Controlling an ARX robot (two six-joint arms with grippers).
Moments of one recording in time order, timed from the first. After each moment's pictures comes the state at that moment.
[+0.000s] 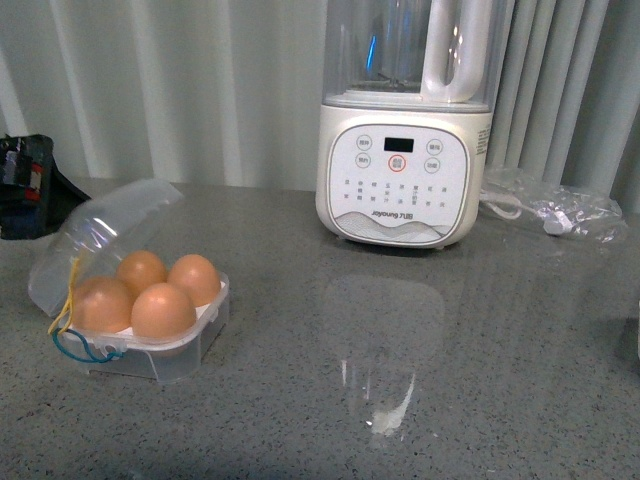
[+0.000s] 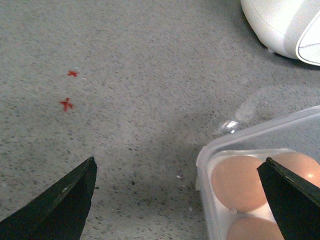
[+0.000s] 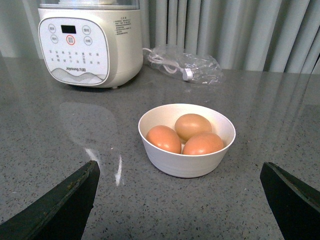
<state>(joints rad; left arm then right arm) 0.08 1.52 0.94 0.18 0.34 0.07 0.00 0.00 0.01 0.00 0.00 -0.01</state>
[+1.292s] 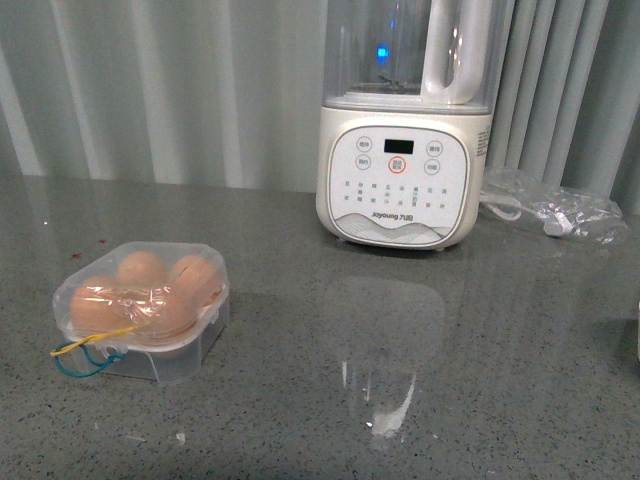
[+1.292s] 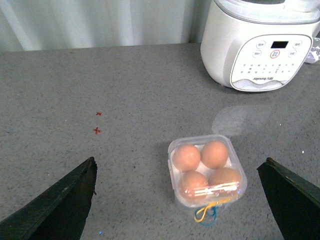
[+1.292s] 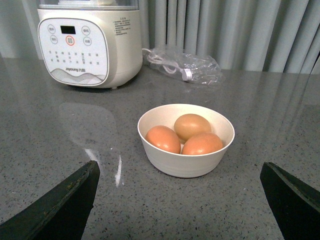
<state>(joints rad) 0.19 0.92 0.87 -0.22 0.43 0.20 0.00 0.00 0.01 0.00 0.00 -0.01</state>
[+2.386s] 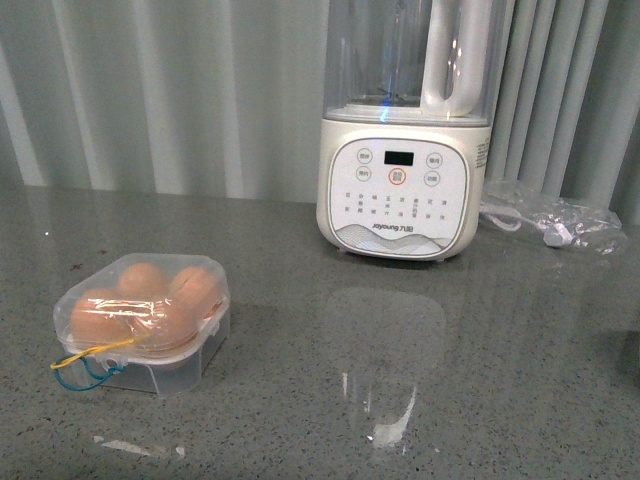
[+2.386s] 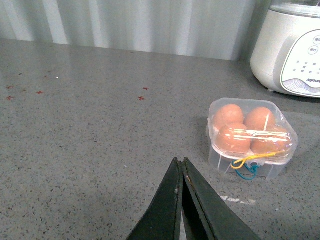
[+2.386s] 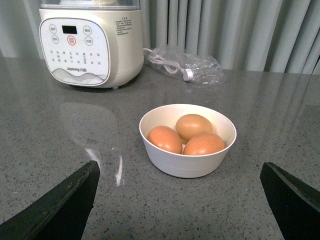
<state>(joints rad) 0.12 0.45 0.15 0.29 0.11 0.00 0.00 0.00 0.01 0.00 0.00 -0.01</state>
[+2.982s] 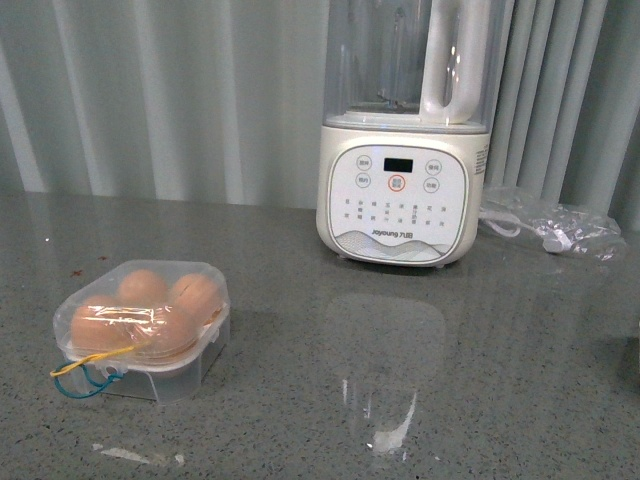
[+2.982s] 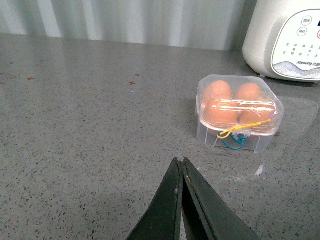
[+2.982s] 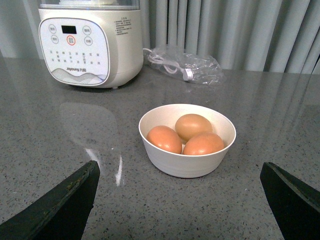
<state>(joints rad) 0.00 0.25 0.04 0.21 0.00 0.00 0.00 0.00 0.01 0.00 0.00 -0.01</state>
